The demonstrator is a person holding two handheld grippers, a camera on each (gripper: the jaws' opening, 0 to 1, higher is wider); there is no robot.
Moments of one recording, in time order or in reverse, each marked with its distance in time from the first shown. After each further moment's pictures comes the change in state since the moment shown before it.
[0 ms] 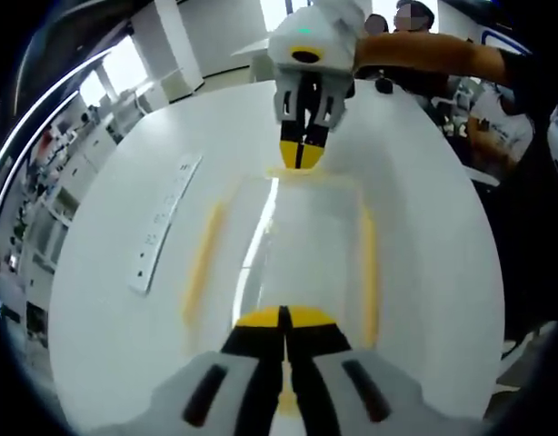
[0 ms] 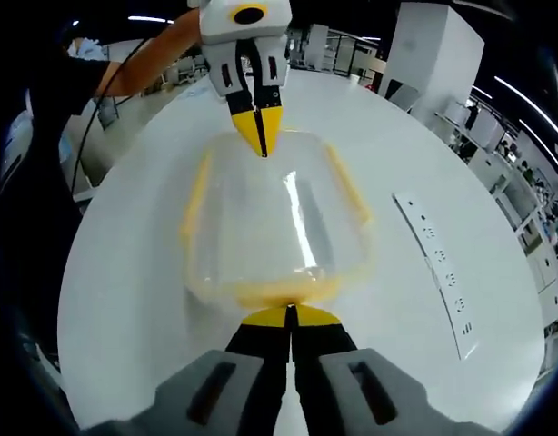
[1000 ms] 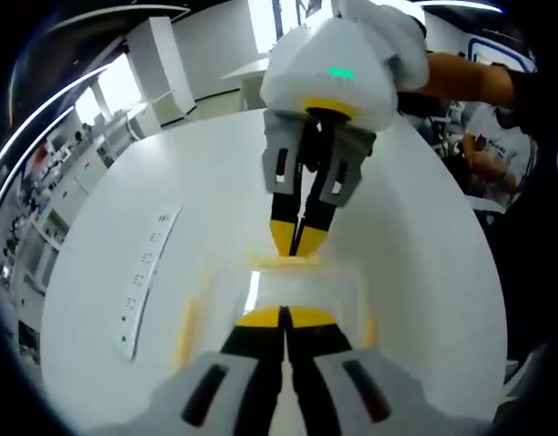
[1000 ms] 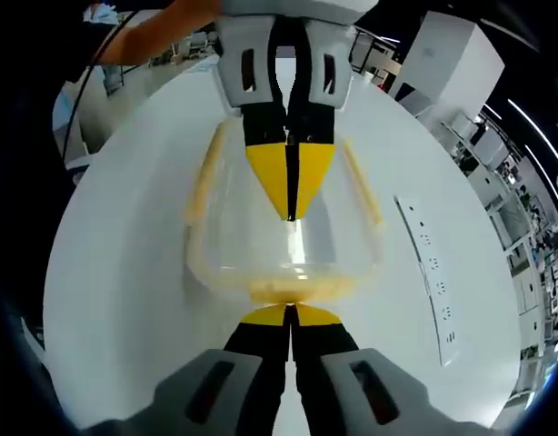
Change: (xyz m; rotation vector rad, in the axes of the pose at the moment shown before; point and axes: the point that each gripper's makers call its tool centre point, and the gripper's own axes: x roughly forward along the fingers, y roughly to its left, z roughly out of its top) left arm 0.046 -0.017 0.077 0.032 -0.123 -0.053; right arm 0.001 0.011 -0.006 -0.104 0.069 -0.045
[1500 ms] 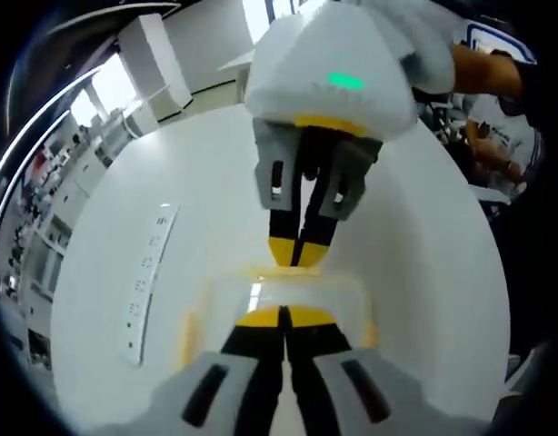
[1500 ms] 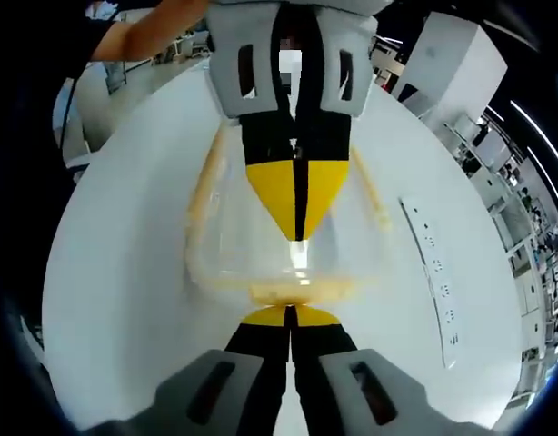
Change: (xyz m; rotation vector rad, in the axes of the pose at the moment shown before) left arm 0.001 -0.011 -0.001 0.034 0.061 0.022; right arm 0.010 -0.001 0.000 0.001 -0.004 0.007
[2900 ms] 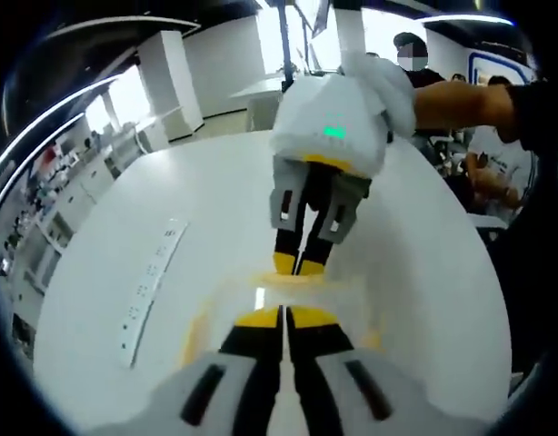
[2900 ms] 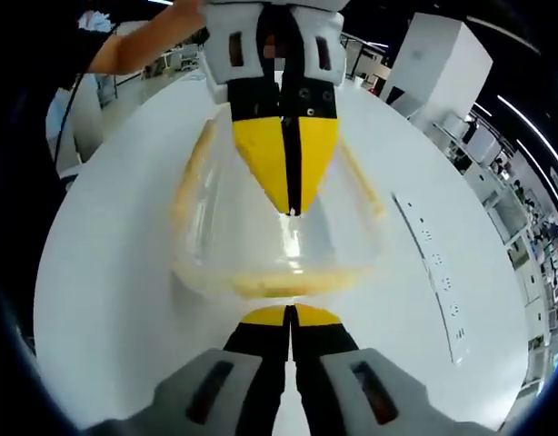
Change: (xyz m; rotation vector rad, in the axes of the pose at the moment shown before) left arm -0.016 0.012 0.004 -0.061 -0.173 0.042; right arm 0.002 -0.005 -0.006 0.032 -0.059 -0.035
